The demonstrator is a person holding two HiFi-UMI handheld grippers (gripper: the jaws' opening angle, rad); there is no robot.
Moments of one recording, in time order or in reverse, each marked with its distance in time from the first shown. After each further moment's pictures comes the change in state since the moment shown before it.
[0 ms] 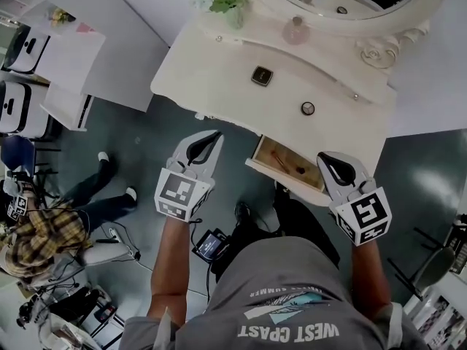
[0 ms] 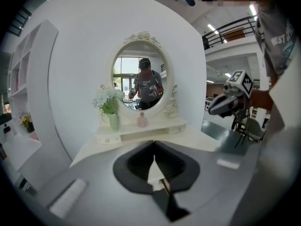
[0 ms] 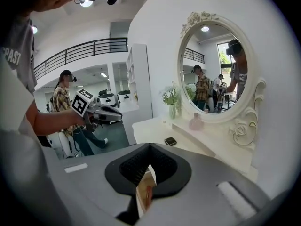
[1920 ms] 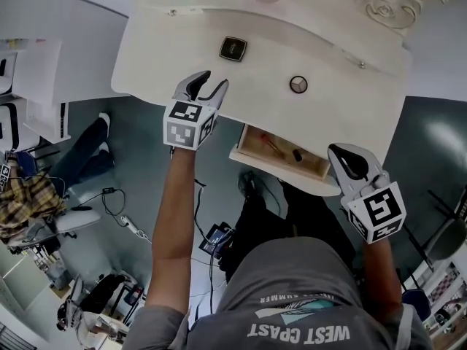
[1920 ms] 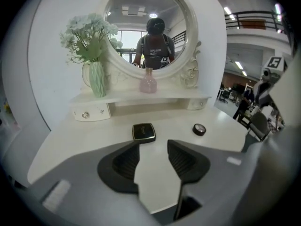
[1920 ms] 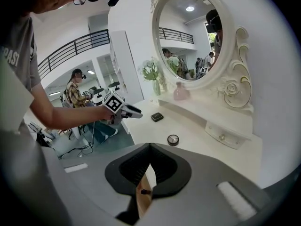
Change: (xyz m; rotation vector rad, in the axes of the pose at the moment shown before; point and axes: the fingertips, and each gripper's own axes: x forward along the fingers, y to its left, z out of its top) left arm 0.245 0.052 -0.108 -0.066 0.294 -0.041; right arm 0.049 -0.091 -0.110 0.172 0.172 0.000
